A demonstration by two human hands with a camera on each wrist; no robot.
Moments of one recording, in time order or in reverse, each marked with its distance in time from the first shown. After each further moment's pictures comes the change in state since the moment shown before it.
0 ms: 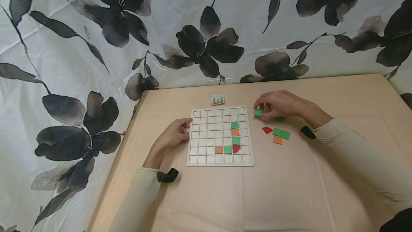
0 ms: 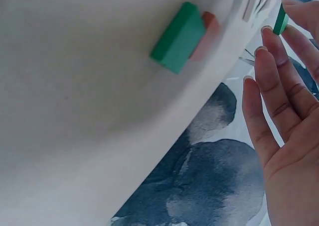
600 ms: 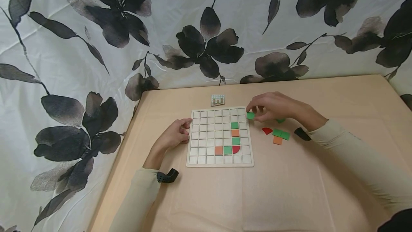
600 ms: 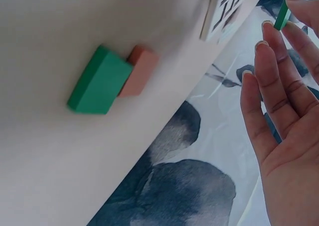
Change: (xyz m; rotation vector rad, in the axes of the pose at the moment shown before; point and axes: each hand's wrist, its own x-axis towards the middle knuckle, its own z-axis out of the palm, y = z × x) left_hand -0.001 0.001 0.001 0.021 0.007 -0.018; right_hand 0.006 -0.031 -0.008 0.020 0.010 -0.122
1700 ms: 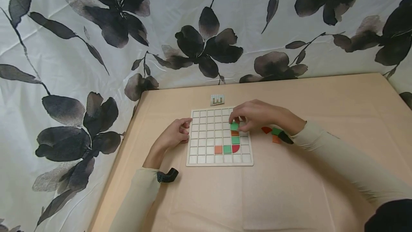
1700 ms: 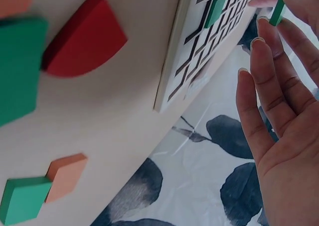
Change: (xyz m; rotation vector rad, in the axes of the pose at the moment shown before) left_hand 0.002 0.000 0.002 -0.031 0.009 0.004; right_hand 0.030 -0.042 0.019 0.021 -0.087 -0.152
